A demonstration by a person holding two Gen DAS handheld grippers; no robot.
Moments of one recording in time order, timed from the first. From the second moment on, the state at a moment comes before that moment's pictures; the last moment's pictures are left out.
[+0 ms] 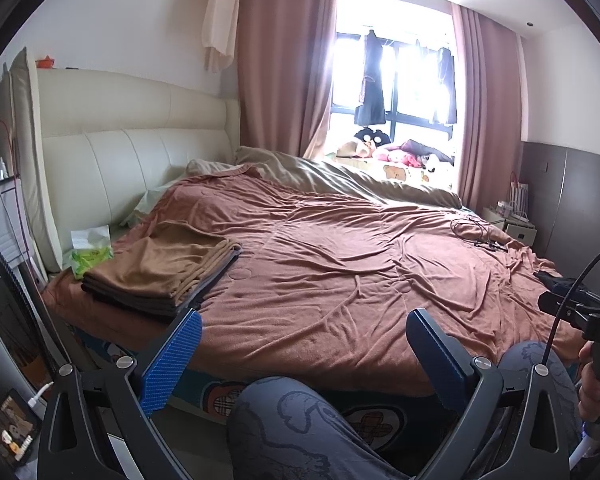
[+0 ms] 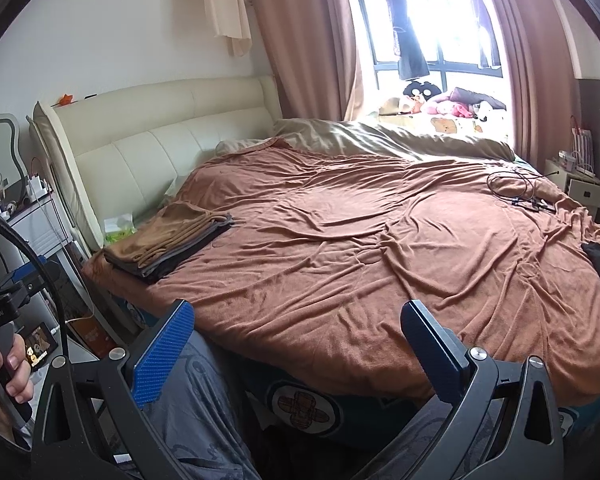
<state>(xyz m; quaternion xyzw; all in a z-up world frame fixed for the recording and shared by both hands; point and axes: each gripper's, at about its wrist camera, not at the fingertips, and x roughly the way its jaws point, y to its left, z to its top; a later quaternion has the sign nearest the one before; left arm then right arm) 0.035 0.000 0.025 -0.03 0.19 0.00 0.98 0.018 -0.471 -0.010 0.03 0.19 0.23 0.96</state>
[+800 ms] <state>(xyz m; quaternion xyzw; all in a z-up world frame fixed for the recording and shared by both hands) 0.023 -0.001 0.032 -0.04 0.19 0.00 0.98 0.011 -0.473 -0.009 0.02 0.19 0.23 0.95</state>
